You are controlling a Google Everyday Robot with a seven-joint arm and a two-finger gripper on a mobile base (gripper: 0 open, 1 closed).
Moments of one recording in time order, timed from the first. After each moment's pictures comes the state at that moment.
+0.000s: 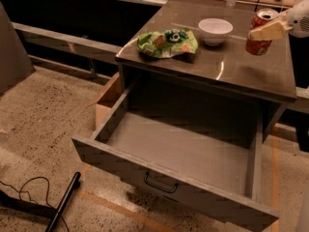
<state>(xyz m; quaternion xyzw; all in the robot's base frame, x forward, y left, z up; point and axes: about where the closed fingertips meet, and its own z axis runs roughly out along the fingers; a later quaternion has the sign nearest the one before) 0.708 -0.326 0.963 -0.36 0.80 0.11 0.47</state>
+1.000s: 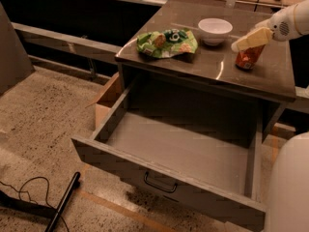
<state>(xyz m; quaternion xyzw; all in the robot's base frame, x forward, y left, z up) 0.748 -0.309 0.925 -0.34 0.82 0.13 0.44</state>
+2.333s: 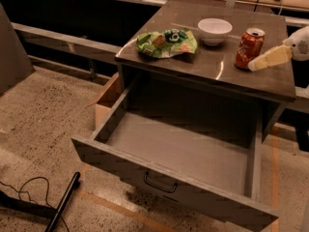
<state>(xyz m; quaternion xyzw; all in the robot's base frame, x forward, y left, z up) 0.703 -0.357 0.885 -0.30 0.86 0.12 0.40</state>
